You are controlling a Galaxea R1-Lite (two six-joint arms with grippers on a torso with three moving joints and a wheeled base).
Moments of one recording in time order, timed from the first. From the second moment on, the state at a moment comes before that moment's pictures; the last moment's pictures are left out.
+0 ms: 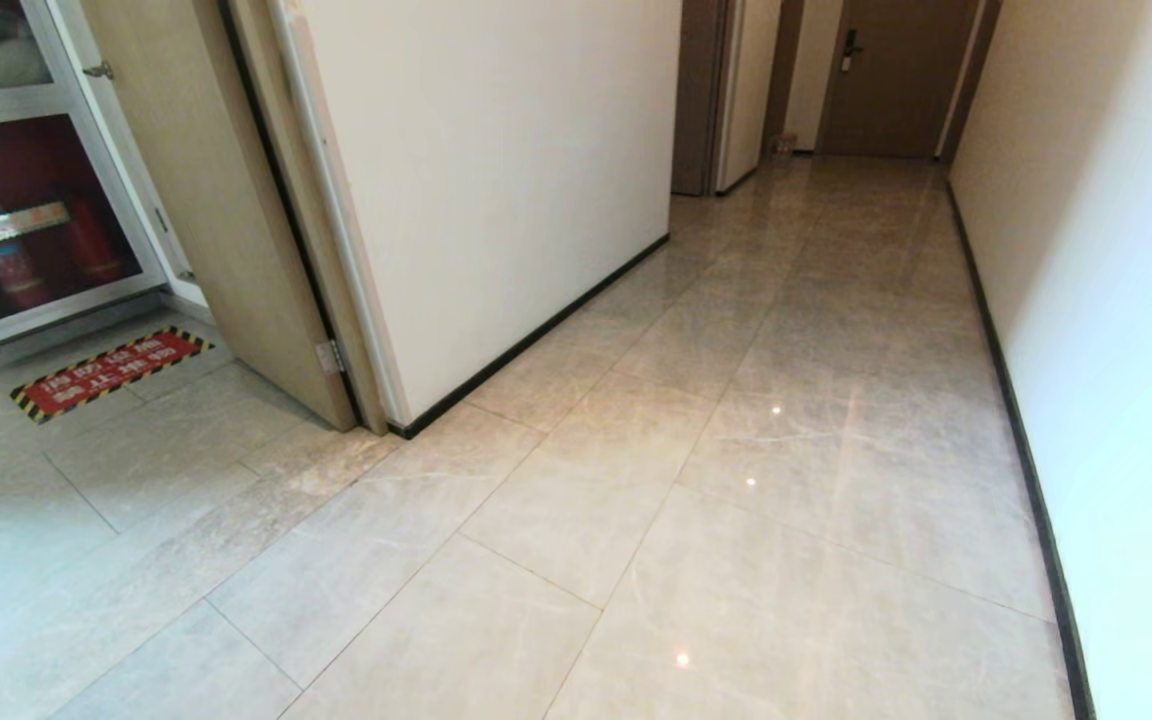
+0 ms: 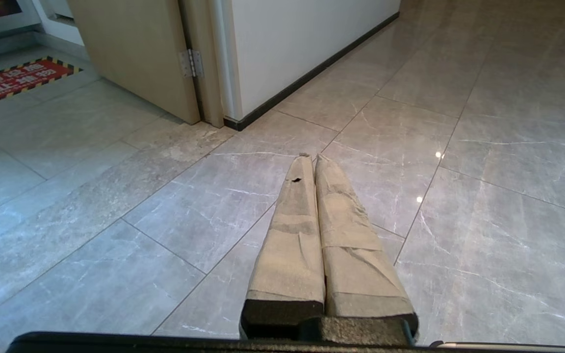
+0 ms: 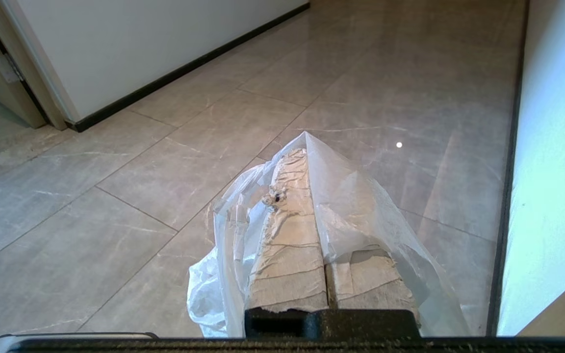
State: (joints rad) left arm 0.00 0.00 0.00 0.01 0.00 0.00; right arm -0.01 0.00 0.00 -0.01 0.00 -0.01
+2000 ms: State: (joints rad) left arm 0.00 0.00 0.00 0.01 0.00 0.00; right arm -0.01 0.00 0.00 -0.01 0.00 -0.01
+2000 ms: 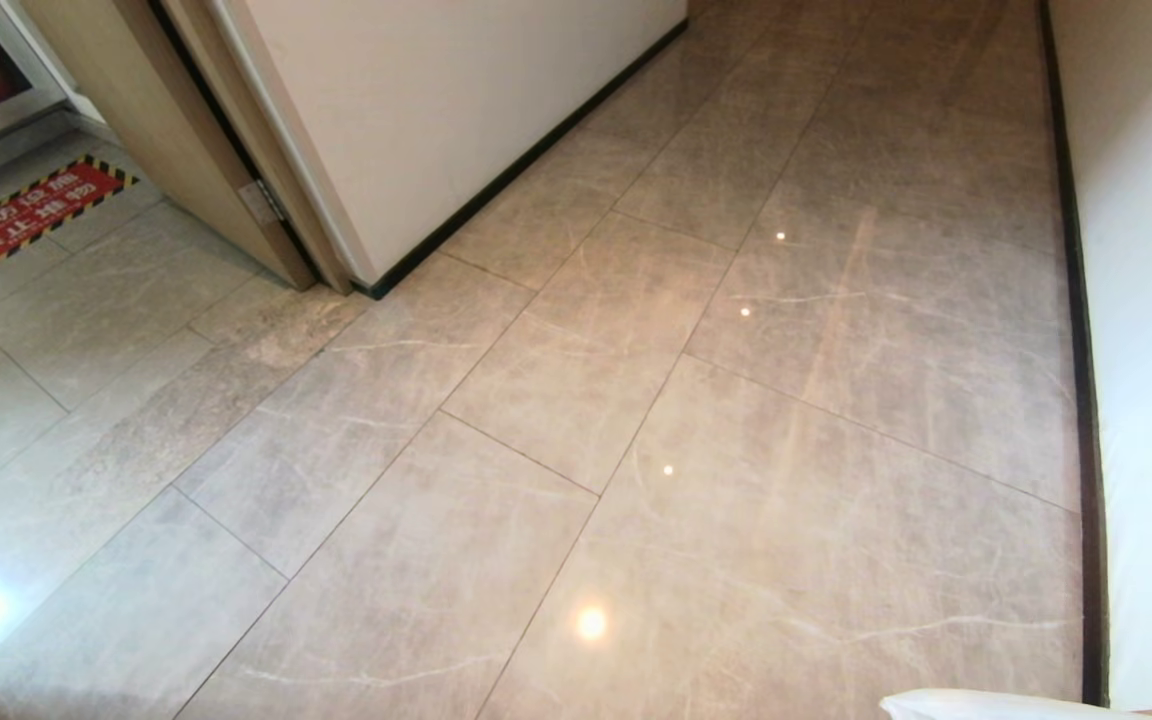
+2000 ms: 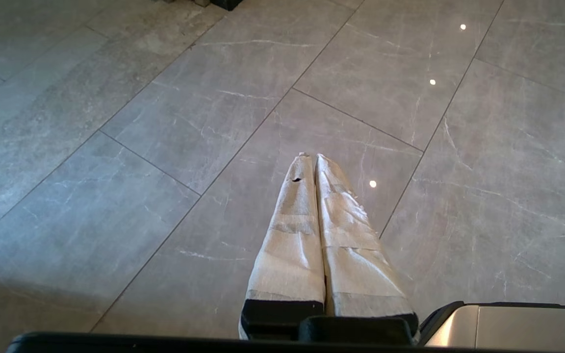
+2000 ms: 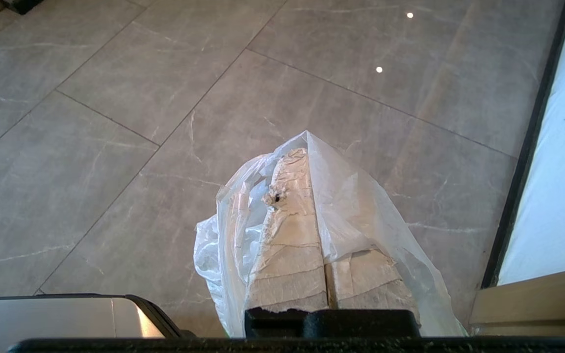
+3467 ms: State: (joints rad) left arm 0.00 0.00 0.00 0.01 0.00 0.00; right arm 0.00 0.96 -1.21 0.51 -0.13 -0.07
